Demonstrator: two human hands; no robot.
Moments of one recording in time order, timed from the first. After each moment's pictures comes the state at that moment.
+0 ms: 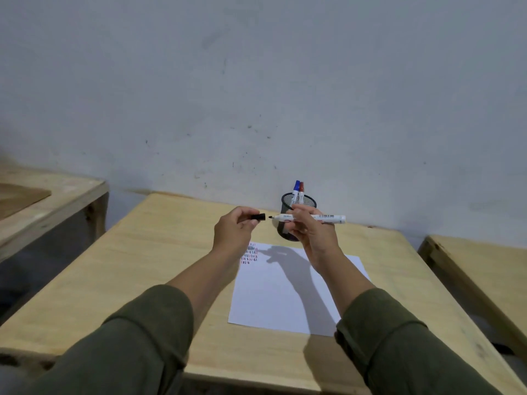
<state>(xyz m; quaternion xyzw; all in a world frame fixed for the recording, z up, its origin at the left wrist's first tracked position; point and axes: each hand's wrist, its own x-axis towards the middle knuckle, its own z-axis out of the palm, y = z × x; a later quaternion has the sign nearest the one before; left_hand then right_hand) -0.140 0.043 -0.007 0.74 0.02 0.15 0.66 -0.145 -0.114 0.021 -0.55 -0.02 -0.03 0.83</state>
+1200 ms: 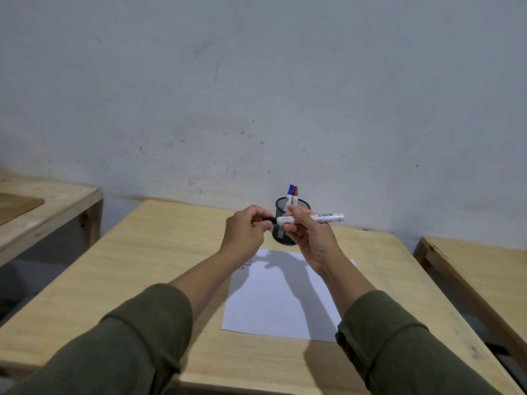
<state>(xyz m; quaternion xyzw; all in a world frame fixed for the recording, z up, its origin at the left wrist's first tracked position) -0.144 0.019 0.017 0.79 -0.04 0.15 0.59 -0.143 -0.125 0.027 -0.53 -0.03 0.01 0.85</state>
